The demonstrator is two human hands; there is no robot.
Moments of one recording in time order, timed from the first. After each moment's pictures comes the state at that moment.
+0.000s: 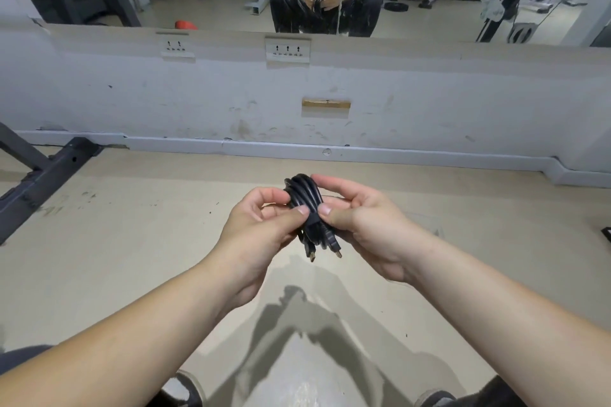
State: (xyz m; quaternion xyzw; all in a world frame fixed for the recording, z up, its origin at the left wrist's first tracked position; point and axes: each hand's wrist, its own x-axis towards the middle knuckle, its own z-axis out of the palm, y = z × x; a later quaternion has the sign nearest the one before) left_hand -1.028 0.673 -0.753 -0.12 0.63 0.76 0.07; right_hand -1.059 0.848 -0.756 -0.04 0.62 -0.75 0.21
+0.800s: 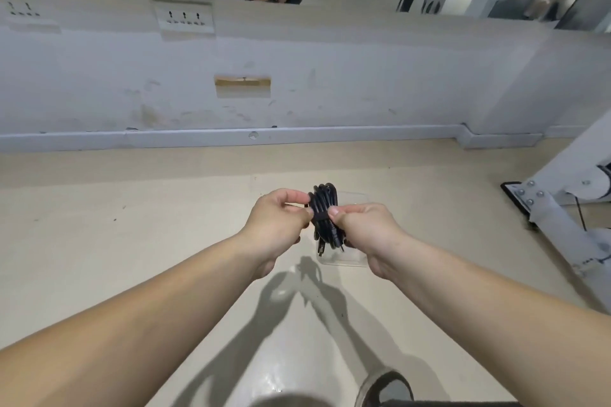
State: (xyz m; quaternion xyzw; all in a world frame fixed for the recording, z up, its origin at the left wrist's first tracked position) left_hand -1.101 0.820 -0.820 -0.08 0.73 0.65 0.21; right_hand -1.079 0.973 -0.823 0.27 0.74 -0.61 0.08
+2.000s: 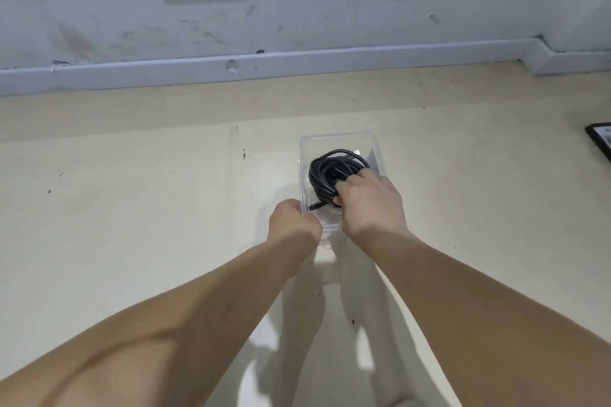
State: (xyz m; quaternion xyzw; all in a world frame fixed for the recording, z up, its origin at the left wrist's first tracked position) left_hand -1.214 0.919 -1.078 -0.22 0.78 0.53 0.25; right_hand -1.208 1.056 -1.046 -0.01 1.00 -0.03 0.02
